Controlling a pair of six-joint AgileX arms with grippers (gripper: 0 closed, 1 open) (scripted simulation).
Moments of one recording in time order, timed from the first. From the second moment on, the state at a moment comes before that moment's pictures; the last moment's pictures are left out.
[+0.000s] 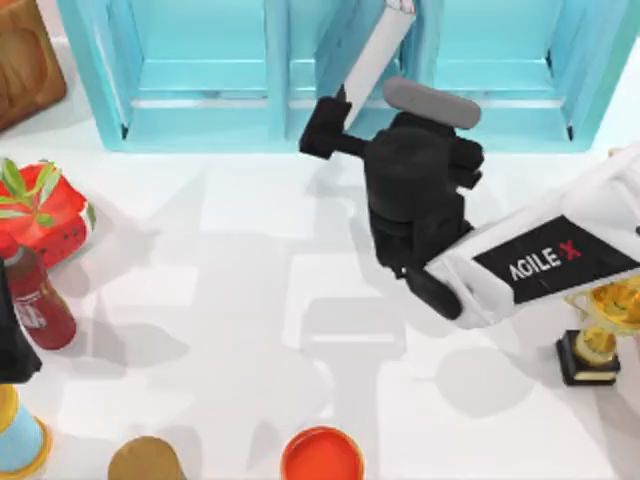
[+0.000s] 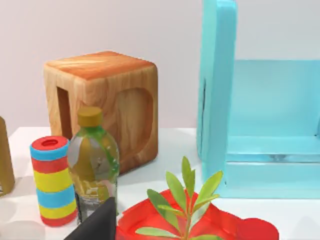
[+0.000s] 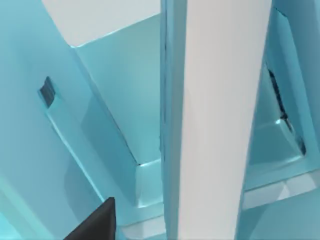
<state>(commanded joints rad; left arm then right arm) 0.00 0.00 0.00 0.00 0.00 0.00 0.68 2.22 1.13 0.94 0.66 0.50</state>
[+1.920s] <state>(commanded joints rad) 0.00 0.00 0.00 0.00 0.00 0.00 0.56 2.54 1.63 0.77 0.55 0.48</state>
